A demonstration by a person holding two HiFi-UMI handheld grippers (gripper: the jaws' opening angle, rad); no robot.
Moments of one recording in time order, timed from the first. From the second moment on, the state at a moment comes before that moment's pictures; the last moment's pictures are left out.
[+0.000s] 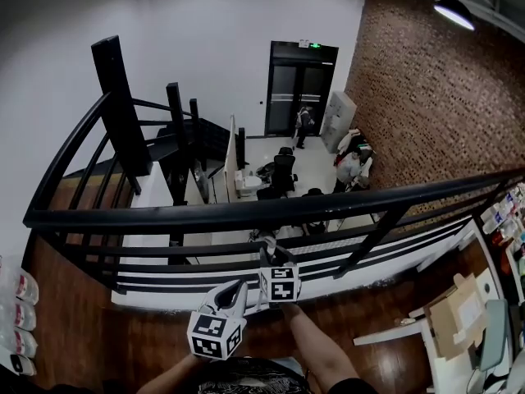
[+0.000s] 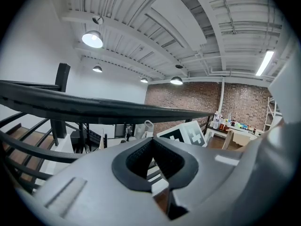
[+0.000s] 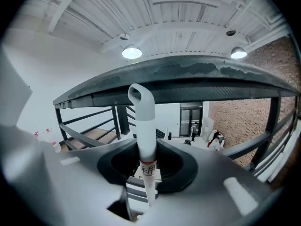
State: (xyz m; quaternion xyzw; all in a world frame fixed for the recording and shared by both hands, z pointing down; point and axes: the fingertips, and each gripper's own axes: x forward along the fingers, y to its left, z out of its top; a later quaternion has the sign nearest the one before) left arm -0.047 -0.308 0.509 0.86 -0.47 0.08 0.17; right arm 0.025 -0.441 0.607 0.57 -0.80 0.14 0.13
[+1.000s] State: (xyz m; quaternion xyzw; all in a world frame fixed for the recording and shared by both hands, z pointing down) left arm -0.024 -0.268 0.487 0.86 -0.47 0.03 0.16; right arm 0.057 -0.305 0.505 0.58 -0.81 0.09 0.07
